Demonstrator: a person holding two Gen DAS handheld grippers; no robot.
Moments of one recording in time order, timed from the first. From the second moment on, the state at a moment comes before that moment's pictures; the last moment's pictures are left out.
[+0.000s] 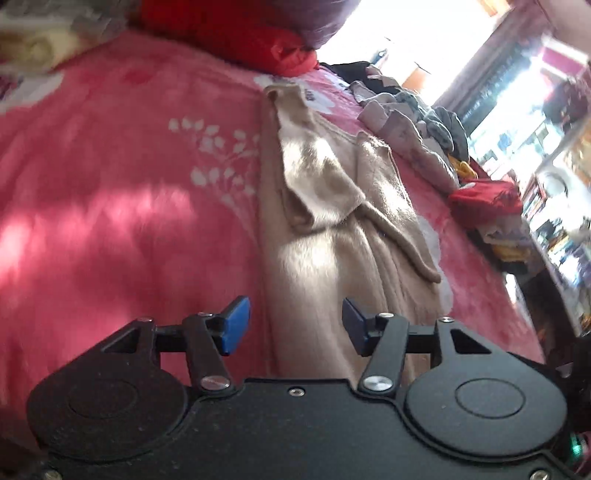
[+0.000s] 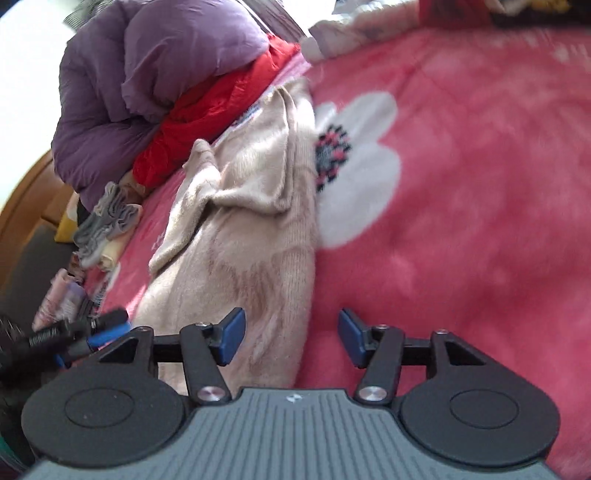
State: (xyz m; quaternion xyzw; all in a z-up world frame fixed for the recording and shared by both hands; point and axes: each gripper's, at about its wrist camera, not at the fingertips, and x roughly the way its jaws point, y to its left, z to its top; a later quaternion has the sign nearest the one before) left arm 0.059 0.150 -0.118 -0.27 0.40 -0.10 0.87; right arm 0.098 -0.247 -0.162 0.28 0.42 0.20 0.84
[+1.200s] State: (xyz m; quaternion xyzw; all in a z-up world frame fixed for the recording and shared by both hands) left arm 0.064 0.161 -0.093 -0.28 0.34 -0.08 0.89; right arm 0.092 -0.270 -0.121 0.22 0.37 0.19 0.88
